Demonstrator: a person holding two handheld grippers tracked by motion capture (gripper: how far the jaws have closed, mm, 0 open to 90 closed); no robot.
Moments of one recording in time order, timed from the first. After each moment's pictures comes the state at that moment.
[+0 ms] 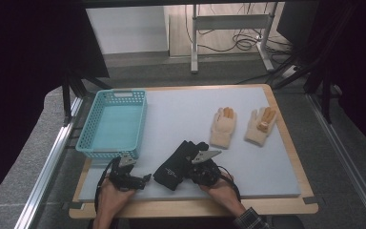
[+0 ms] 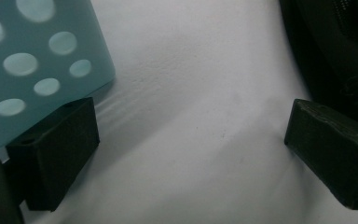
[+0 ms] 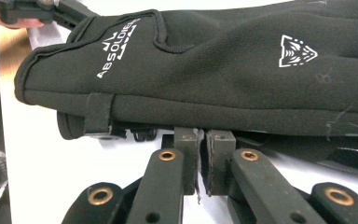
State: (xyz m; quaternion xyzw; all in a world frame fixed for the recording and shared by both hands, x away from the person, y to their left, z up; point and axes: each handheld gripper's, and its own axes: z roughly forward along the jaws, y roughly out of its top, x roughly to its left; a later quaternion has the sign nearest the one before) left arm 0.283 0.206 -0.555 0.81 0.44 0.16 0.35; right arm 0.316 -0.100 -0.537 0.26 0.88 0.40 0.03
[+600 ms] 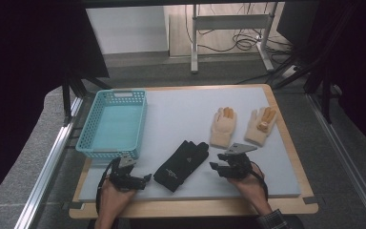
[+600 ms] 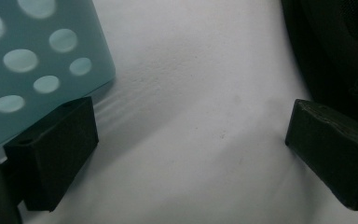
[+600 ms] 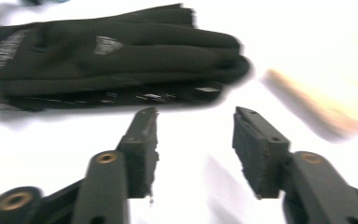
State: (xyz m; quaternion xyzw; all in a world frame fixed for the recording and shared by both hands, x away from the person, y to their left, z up) left arm 0.281 0.205 -0.557 0.80 0.45 0.16 0.36; right arm 0.330 -0.190 -0.514 0.33 0.84 0.41 0.14
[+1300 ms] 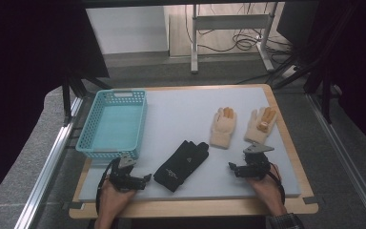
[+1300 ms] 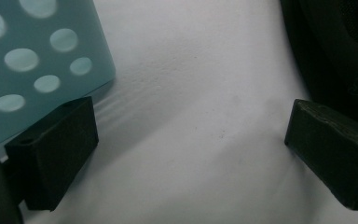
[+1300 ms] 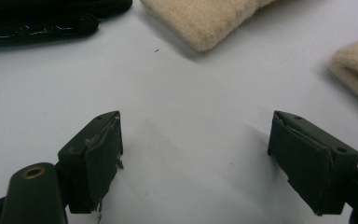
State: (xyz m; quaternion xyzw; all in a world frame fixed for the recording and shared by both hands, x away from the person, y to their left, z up) left arm 0.281 0.205 -0.557 0.80 0.45 0.17 0.36; right arm 0.343 -0.244 -0.532 0.39 0.83 0.35 0.19
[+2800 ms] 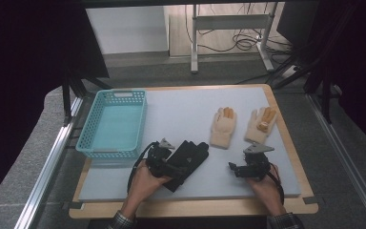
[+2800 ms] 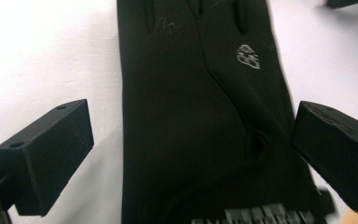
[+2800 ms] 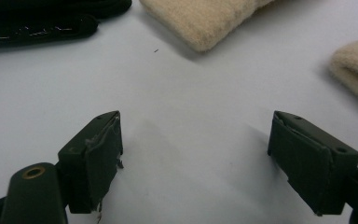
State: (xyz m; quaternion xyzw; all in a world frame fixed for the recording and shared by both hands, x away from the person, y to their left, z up) left arm 0.331 0.091 -0.516 0.85 0.41 0.06 0.33; right arm 0.343 -0.244 -0.533 0.39 0.83 0.35 0.19
